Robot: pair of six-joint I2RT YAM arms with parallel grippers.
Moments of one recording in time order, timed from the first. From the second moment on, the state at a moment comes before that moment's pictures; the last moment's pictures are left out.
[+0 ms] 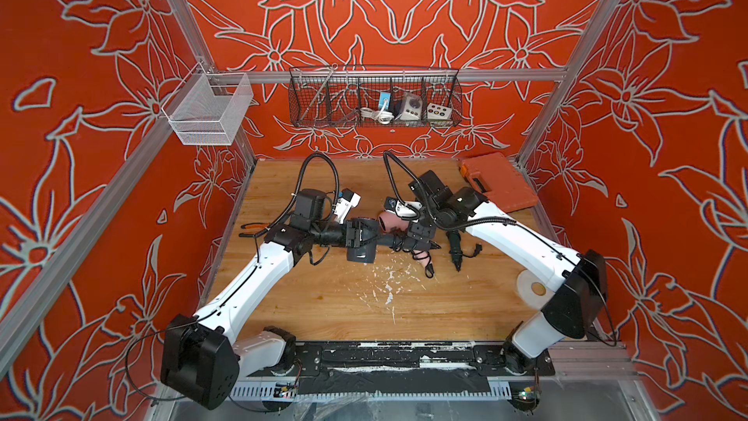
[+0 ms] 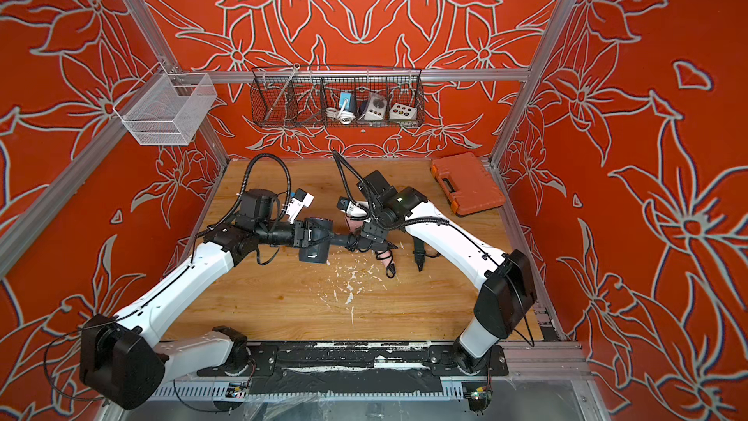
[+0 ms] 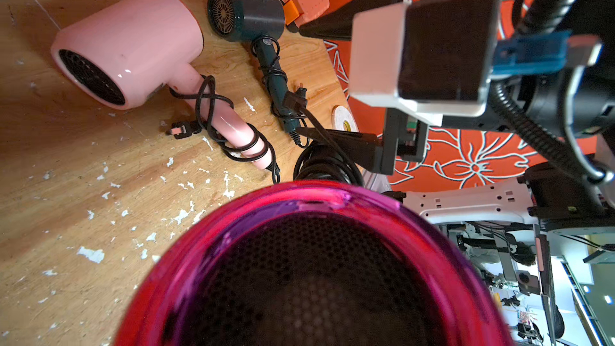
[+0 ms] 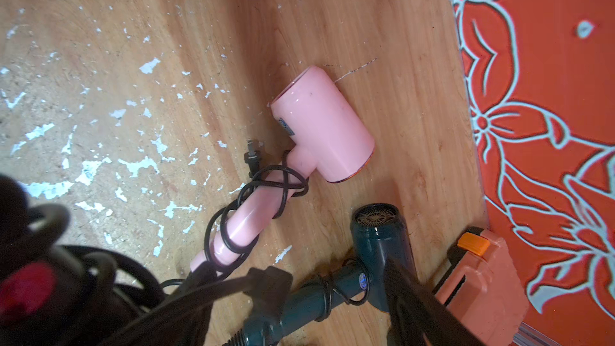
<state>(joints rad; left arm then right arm) -0.29 1.17 0.91 -0.42 0.87 -0.45 0.75 1.61 1.49 -0.91 0.07 -0.63</state>
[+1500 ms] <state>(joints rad) -0.23 0.98 0.76 -0.58 0.86 -0.45 0.80 1.60 1.42 -1.01 -0.03 -0.49</state>
